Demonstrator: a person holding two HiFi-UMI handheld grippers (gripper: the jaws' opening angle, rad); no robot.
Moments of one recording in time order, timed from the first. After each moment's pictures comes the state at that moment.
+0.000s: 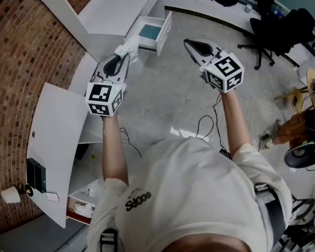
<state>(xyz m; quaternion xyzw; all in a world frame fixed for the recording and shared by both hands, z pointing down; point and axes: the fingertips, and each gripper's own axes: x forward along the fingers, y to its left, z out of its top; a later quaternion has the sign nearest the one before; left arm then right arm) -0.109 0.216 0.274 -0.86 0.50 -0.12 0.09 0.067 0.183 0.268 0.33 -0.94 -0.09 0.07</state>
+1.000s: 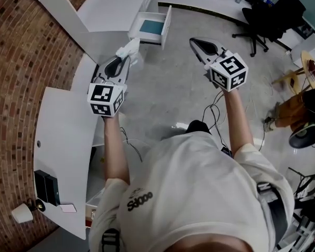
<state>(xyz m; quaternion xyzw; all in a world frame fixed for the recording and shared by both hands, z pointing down) -0.228 0.242 0.298 -0.88 0.45 -0.12 0.07 -0.027 0.223 0.281 0.40 -0.91 -0.06 0.08</state>
